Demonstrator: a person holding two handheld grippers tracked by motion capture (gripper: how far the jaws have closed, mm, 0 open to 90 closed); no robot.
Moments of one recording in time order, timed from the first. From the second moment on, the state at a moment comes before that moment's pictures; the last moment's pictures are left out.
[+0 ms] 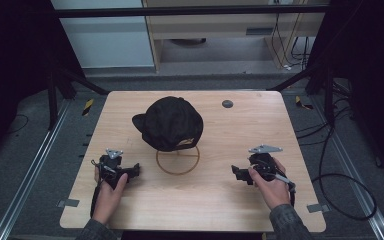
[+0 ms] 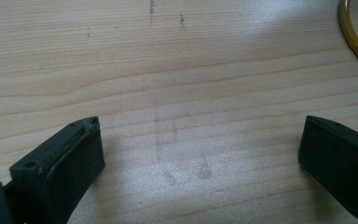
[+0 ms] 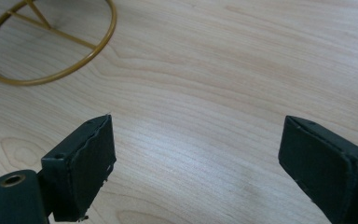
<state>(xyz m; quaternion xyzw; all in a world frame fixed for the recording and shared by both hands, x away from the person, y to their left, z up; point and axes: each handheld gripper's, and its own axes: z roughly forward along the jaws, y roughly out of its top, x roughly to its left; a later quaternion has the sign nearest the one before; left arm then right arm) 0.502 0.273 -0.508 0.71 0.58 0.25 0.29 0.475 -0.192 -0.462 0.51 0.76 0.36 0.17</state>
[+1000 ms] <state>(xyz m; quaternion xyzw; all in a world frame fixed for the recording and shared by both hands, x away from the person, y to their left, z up) 0.502 0.273 -0.508 0.71 0.58 0.25 0.29 0.472 -0.166 -0.498 0.49 0.78 0.35 0.19</state>
